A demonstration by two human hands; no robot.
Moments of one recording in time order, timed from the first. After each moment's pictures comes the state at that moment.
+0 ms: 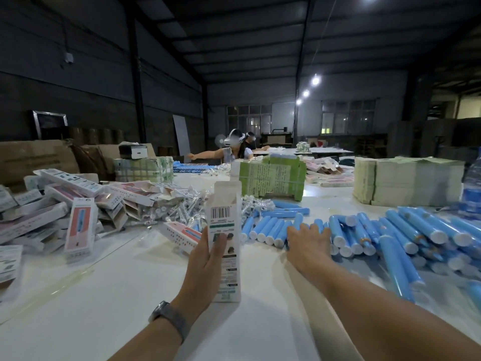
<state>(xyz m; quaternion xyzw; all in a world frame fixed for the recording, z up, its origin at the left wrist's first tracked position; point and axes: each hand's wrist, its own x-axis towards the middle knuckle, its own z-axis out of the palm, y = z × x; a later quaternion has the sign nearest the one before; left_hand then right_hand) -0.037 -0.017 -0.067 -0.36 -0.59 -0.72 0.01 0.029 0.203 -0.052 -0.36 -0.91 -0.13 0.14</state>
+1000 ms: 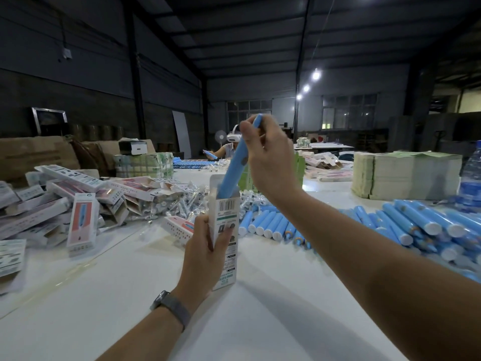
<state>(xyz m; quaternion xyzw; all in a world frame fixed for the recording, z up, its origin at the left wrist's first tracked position) -0.032 -0.020 -0.058 -0.37 -0.66 -0.63 0.16 0.052 0.083 0.105 0.05 -0.74 0.36 0.57</state>
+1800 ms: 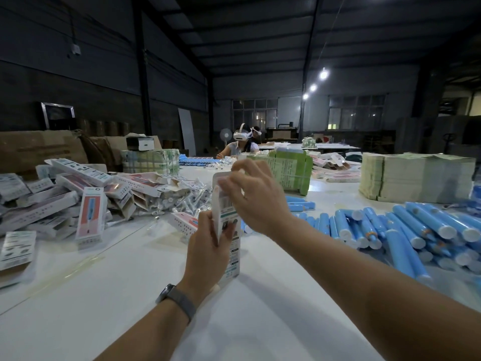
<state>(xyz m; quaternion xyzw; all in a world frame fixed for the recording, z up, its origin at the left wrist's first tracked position) -0.045 -0.021 -0.061 -0.35 -0.68 -0.61 0.22 0.026 0.085 0.043 0.04 -0.88 0.10 0.46</state>
